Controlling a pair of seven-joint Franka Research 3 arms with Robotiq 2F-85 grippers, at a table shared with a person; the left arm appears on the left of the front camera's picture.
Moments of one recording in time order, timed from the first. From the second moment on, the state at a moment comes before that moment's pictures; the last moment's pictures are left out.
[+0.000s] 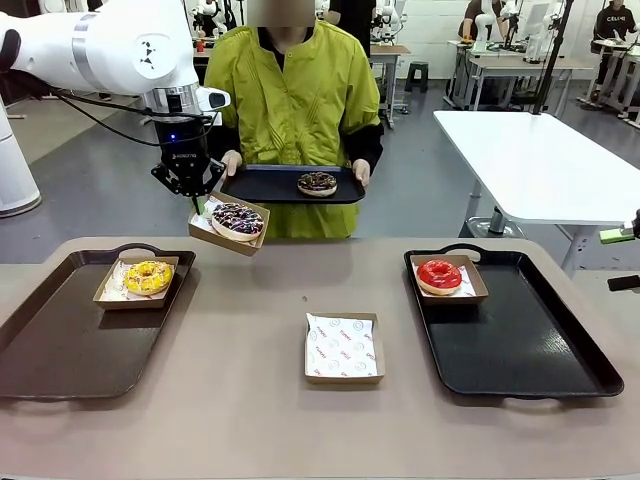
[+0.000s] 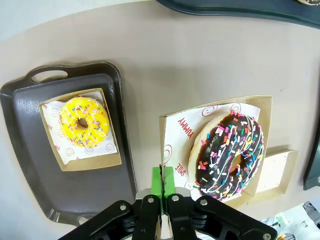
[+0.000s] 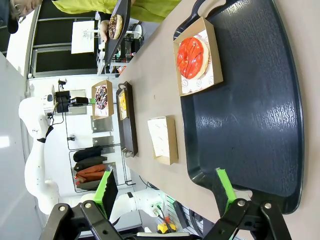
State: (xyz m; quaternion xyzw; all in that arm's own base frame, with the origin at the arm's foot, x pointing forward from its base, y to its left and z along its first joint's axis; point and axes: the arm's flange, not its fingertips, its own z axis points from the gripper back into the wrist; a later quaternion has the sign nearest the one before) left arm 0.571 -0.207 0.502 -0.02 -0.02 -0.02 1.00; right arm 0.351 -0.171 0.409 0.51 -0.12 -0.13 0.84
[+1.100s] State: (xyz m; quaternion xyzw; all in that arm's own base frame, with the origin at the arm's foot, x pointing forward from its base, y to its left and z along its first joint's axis) left arm 0.571 -0.207 0.501 -0.02 -0.01 -0.02 1.00; right arm 0.352 -0.169 0.409 0.50 -0.12 -0.13 0.85
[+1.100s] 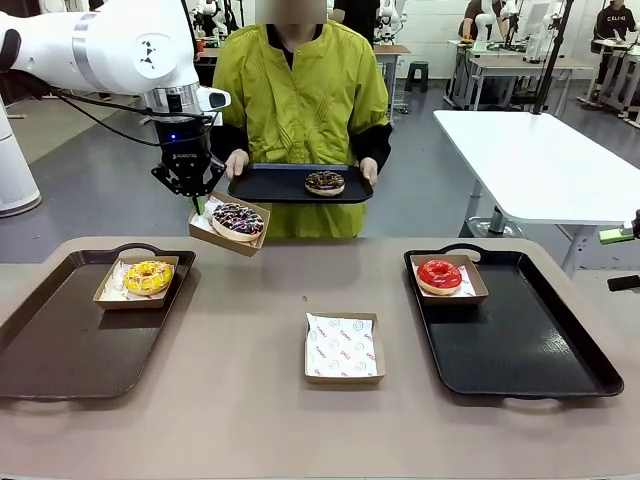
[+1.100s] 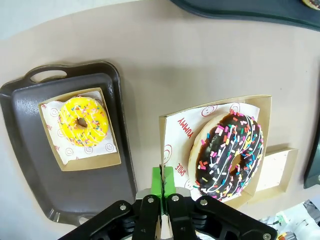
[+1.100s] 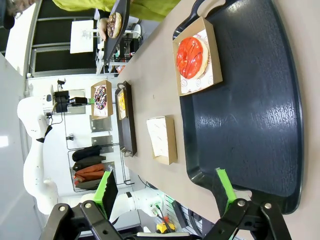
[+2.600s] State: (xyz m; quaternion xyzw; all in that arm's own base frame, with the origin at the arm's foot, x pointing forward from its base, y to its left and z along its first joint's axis) left arm 0.417 -0.025 0.475 -0.02 0.01 -0.07 1.00; right arm 0.391 0.126 0.484 0.17 -0.02 -0.03 0.98
